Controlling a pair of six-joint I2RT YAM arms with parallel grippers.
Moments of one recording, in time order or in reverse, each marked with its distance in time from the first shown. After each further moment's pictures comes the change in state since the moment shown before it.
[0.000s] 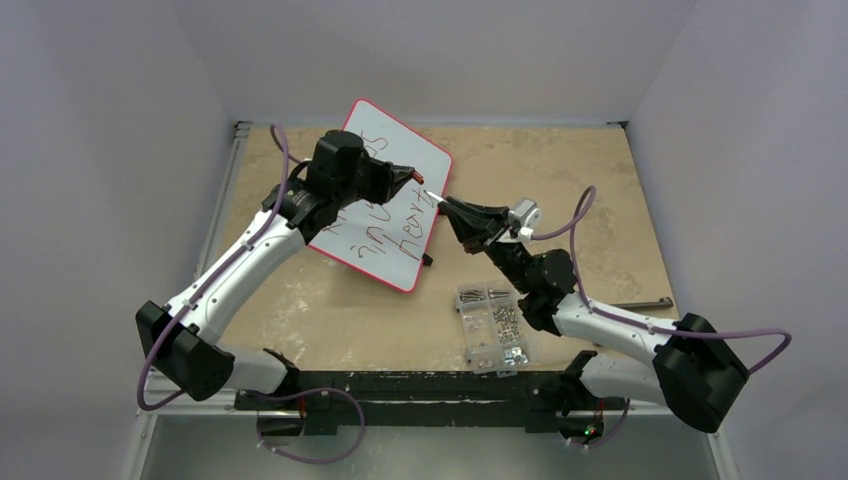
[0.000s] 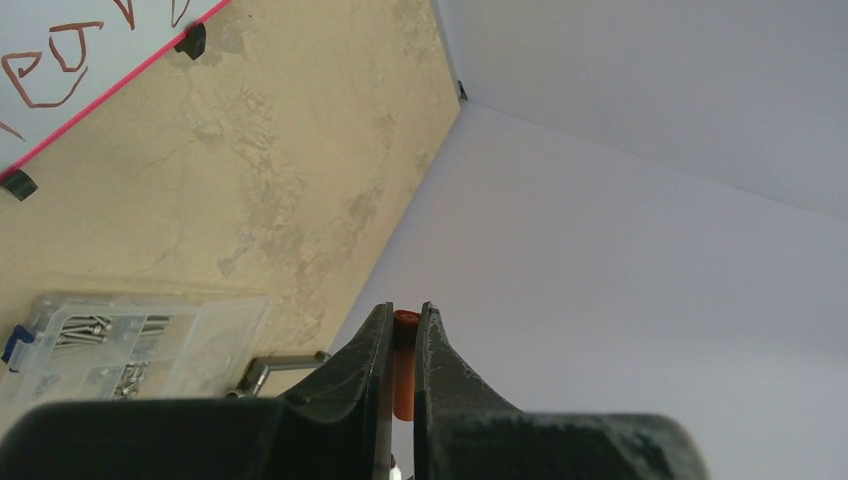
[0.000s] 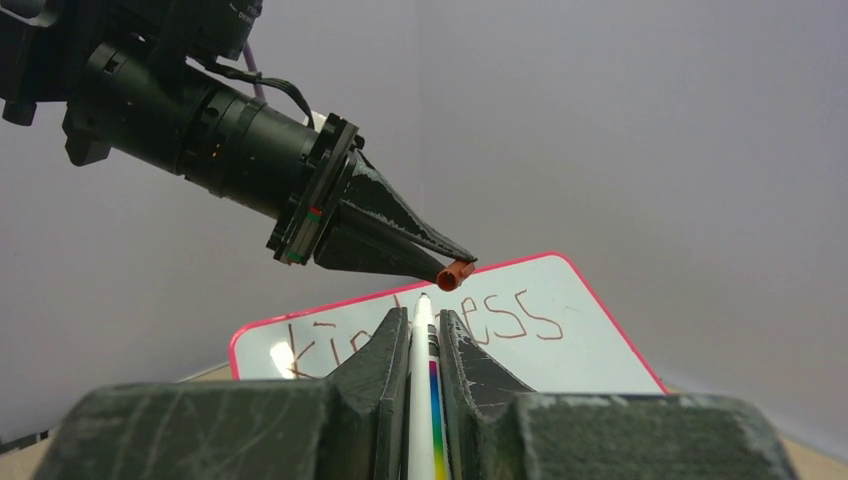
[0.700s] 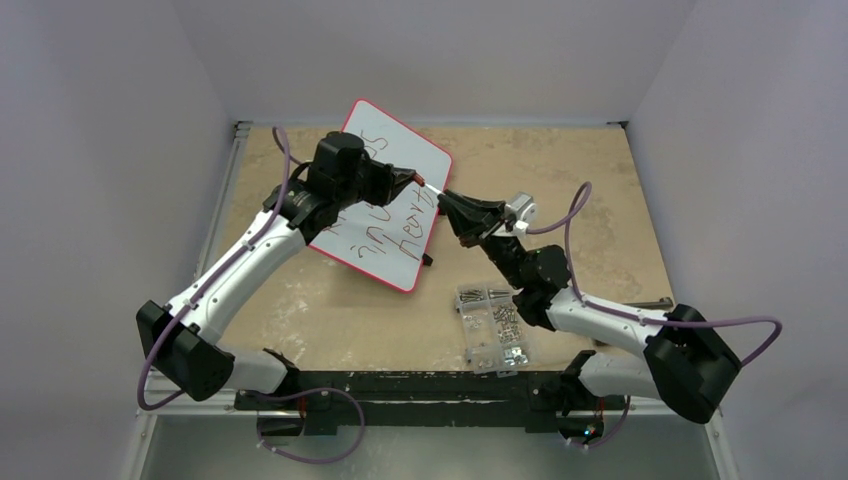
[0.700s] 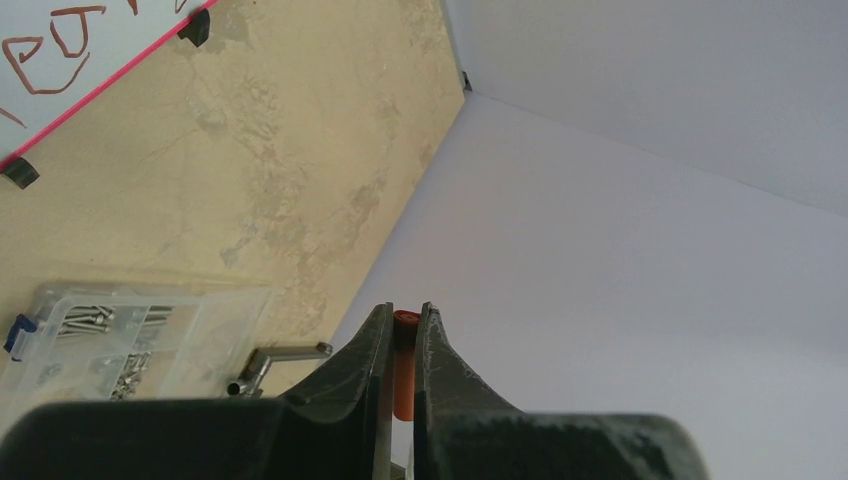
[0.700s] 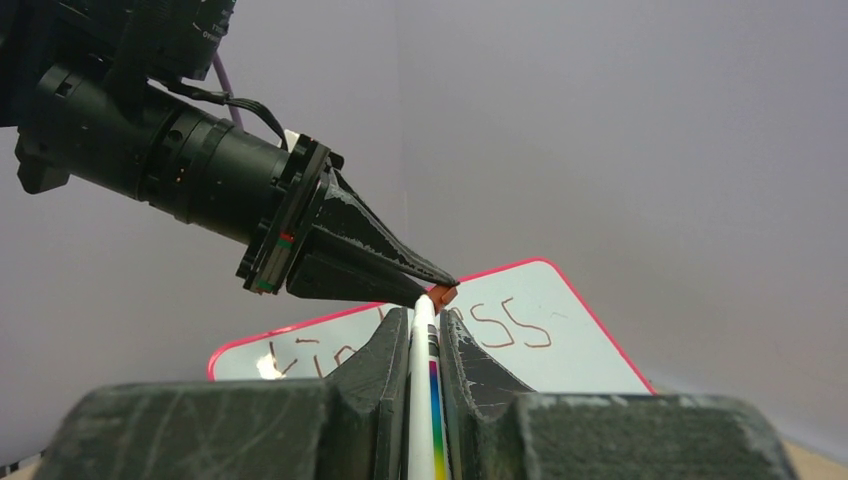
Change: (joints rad) left arm 0.000 0.000 -0.011 0.001 0.019 -0.008; right arm 0.006 0.053 0.035 0.032 0.053 -0.006
